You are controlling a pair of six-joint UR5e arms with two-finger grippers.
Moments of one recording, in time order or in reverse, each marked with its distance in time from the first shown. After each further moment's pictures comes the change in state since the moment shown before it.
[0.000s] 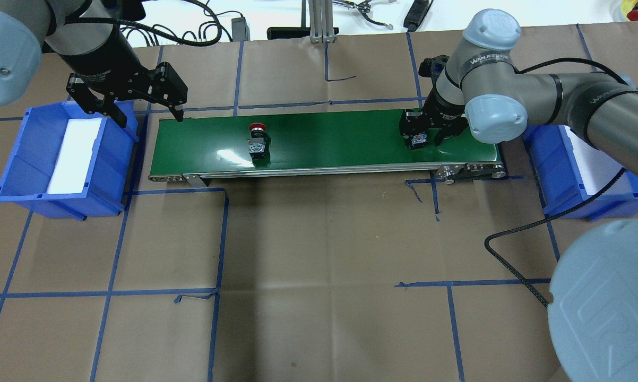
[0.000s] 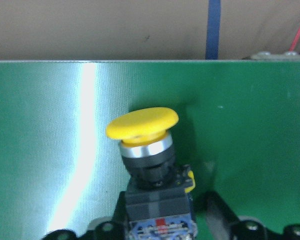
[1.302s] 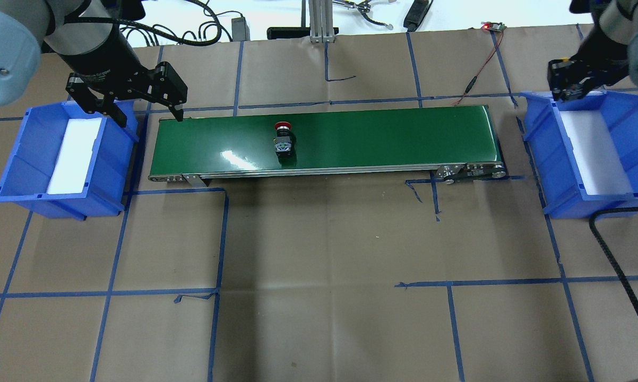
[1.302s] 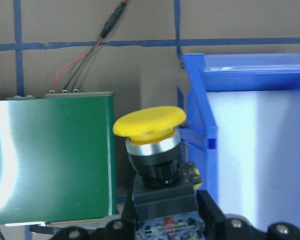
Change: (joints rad) left arm 0.000 0.002 0.000 0.001 -0.002 0.000; right arm -0.364 -0.211 -0.077 0.155 -0.180 -0.330
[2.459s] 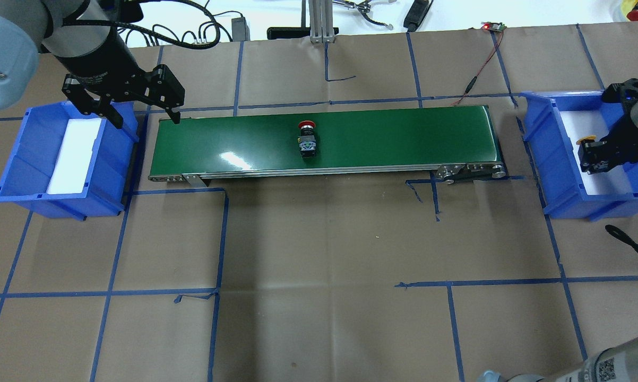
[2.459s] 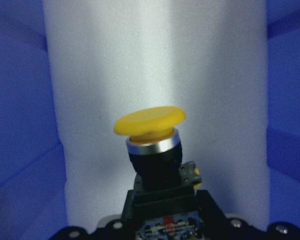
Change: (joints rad) left arm 0.000 0.010 -0.009 0.002 0.018 0.007; right arm -0.179 0.079 0.288 -0.279 0.007 -0.125
